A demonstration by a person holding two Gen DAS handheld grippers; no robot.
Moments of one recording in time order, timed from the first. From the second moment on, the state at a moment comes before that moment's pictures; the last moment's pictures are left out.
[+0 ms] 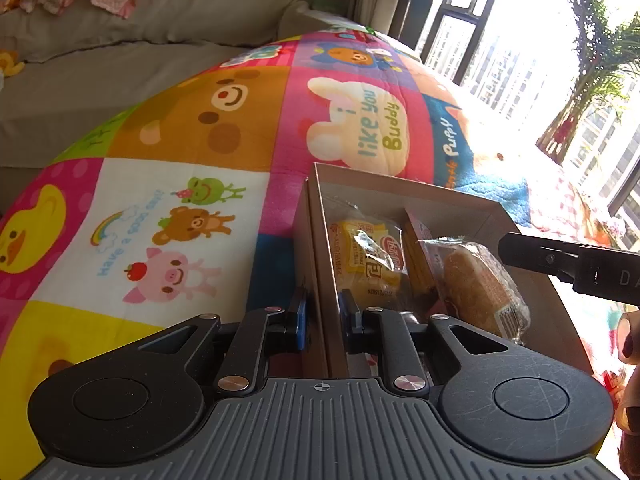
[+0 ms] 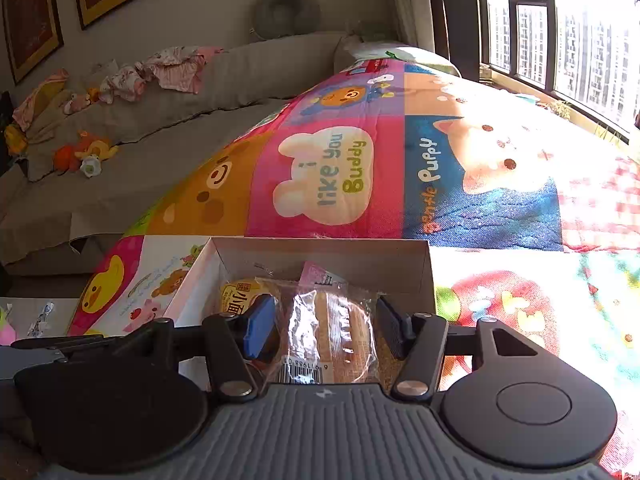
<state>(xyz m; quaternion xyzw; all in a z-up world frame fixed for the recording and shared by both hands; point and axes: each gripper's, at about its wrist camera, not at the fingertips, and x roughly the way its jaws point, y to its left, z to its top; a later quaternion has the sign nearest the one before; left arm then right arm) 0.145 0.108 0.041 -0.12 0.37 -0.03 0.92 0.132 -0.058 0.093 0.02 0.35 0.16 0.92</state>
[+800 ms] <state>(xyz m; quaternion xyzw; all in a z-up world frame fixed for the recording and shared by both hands) 0.145 0.102 0.043 -0.11 0.37 -0.02 0.92 -0.001 -0.219 0.048 -0.05 0.38 -0.03 0.92</state>
